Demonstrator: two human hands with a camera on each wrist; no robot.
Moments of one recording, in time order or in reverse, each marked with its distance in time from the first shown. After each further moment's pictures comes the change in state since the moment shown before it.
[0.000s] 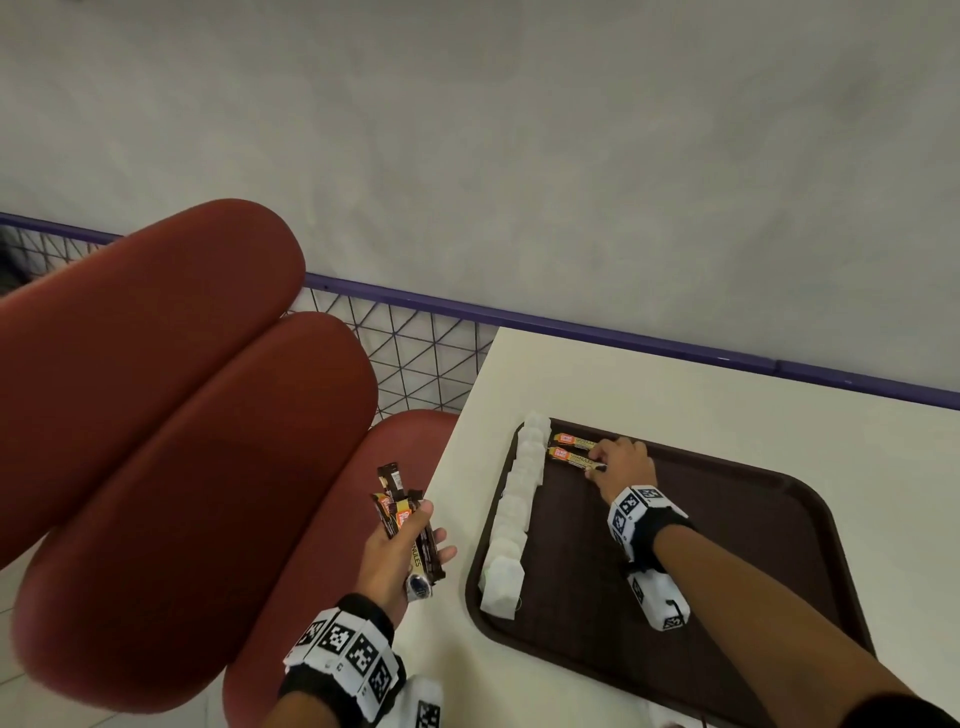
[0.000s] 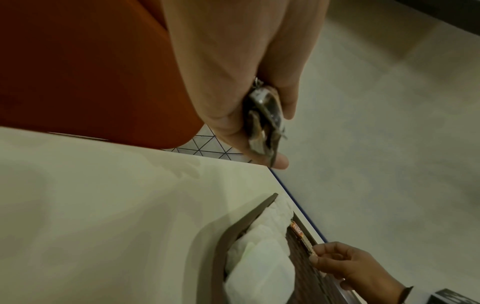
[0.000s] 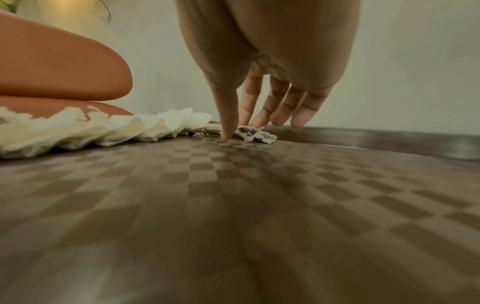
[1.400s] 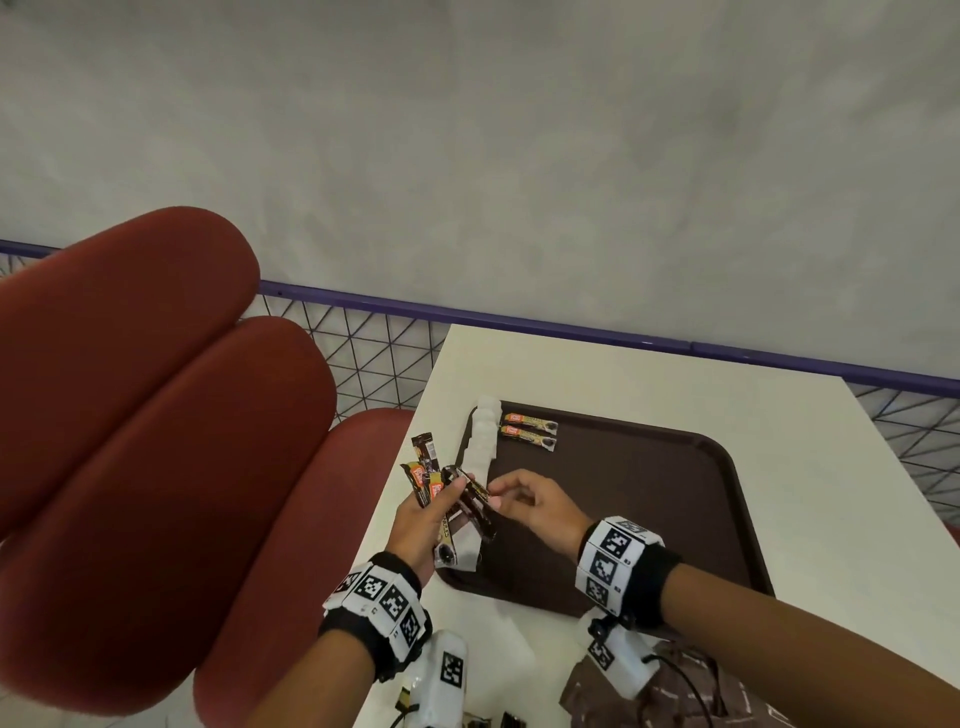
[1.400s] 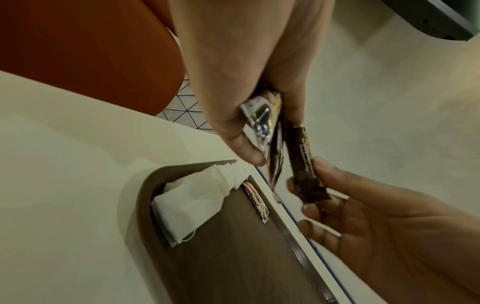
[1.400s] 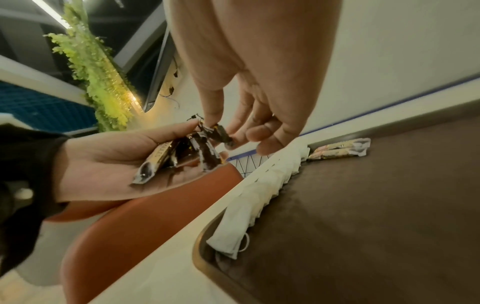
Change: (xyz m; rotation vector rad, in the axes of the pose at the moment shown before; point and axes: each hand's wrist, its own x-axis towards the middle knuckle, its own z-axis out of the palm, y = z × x) left_hand -0.036 -0.014 0.048 0.078 -0.222 -0.025; right_hand -0.145 -0.048 -0.044 0.909 -0.325 -0.185
